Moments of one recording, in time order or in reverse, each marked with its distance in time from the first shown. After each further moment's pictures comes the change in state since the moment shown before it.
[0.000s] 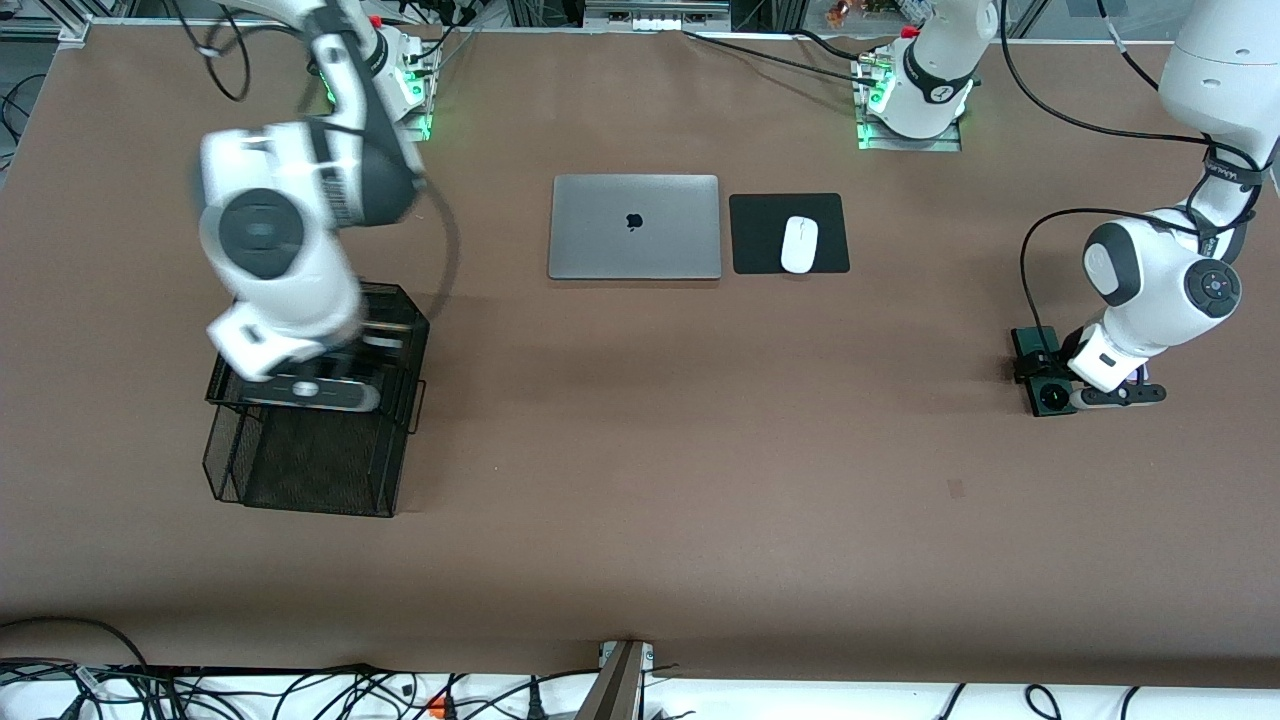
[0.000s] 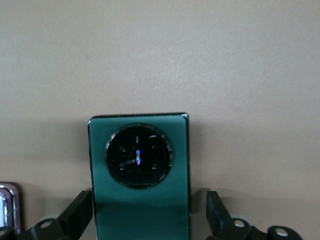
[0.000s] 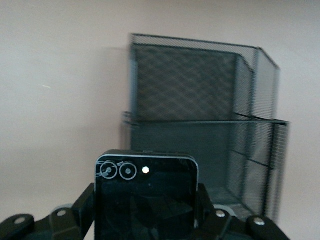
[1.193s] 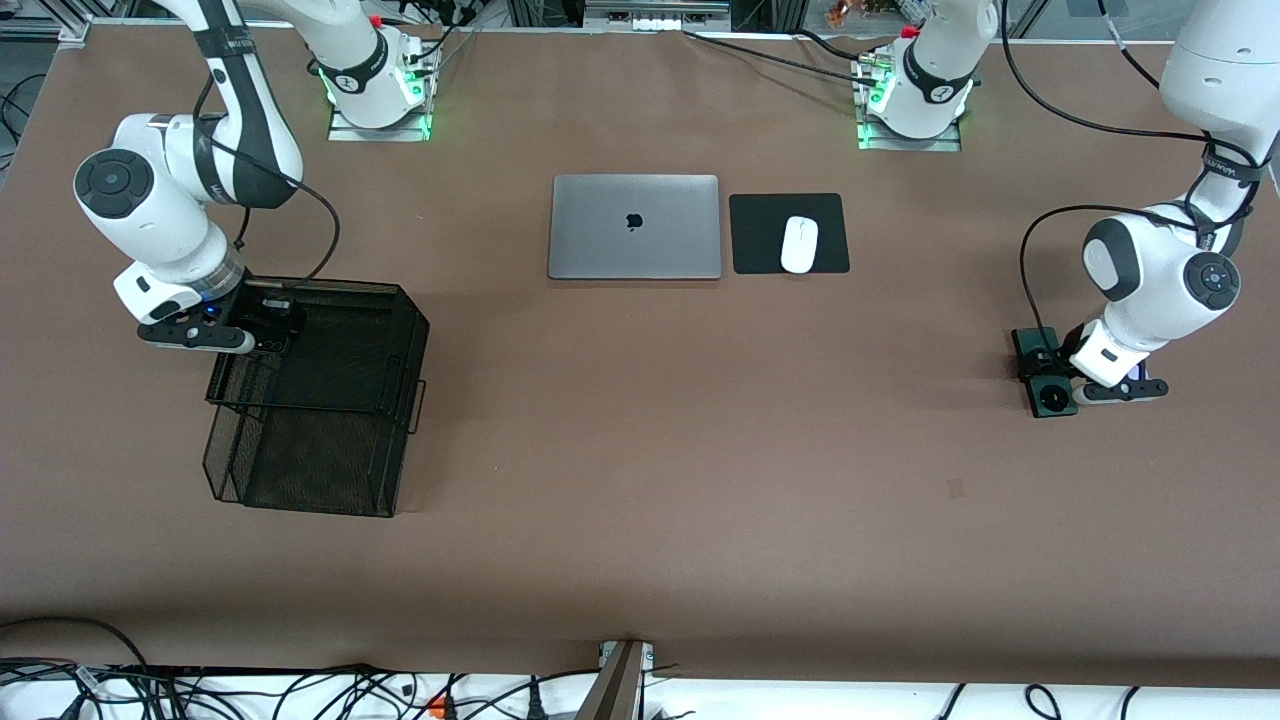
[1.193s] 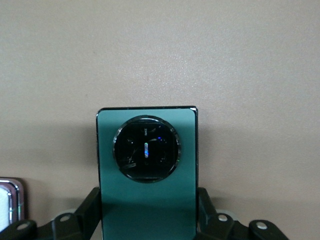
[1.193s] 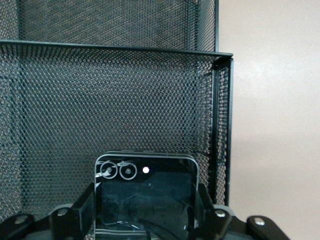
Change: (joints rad) left arm 0.009 -0.005 -0.003 -0.008 0.000 0.014 0.000; right arm -0.003 -0.216 -0.239 -0.657 0.034 0.623 -0.209
